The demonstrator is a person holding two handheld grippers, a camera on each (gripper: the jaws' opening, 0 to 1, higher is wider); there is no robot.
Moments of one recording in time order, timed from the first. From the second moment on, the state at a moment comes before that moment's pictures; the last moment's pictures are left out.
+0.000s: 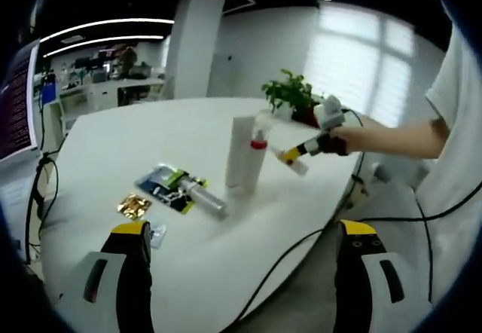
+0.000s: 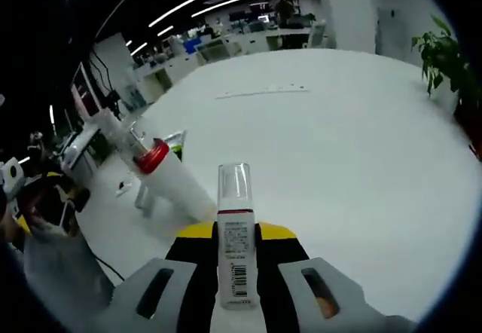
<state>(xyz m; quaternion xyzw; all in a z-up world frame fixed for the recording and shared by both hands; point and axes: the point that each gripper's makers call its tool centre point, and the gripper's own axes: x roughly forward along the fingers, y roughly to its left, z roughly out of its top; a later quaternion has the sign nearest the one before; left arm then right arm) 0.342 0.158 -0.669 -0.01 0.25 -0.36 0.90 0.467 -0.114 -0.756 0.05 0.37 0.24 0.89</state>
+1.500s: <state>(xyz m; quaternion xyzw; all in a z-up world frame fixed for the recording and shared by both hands) 0.319 0.092 -0.558 -0.11 0.13 -0.58 0.80 0.310 0.095 -0.581 0.21 0.10 0.68 0.70</state>
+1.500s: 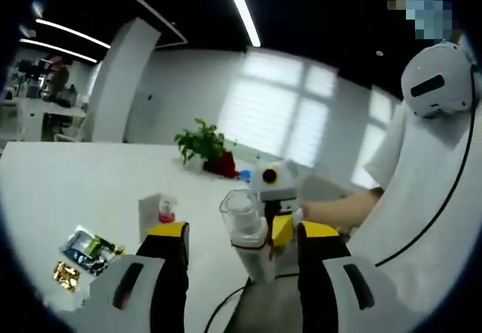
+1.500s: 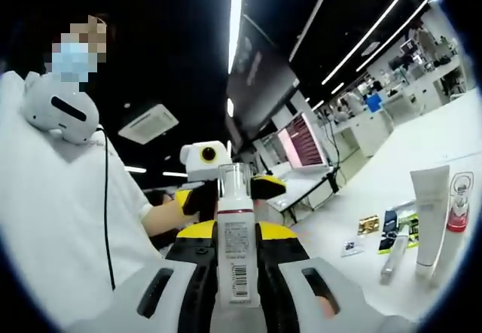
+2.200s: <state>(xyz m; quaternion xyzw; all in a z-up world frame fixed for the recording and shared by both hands) 0.335 0.082 -0.540 -0.06 0.09 -0.57 0.82 0.328 0.101 -0.573 0.14 0.10 0.63 0.76</state>
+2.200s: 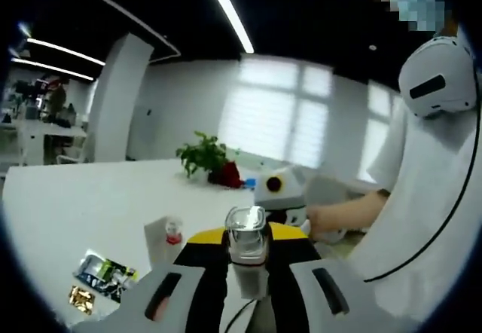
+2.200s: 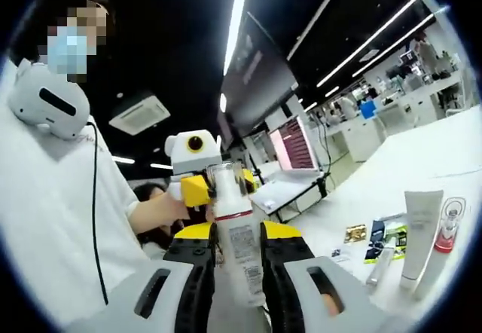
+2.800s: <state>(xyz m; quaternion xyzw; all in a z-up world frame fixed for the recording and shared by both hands) 0.317 0.056 -0.553 0.06 0.10 -0.63 0.77 0.314 0.089 -0.616 -0.09 0.11 0.58 0.80</state>
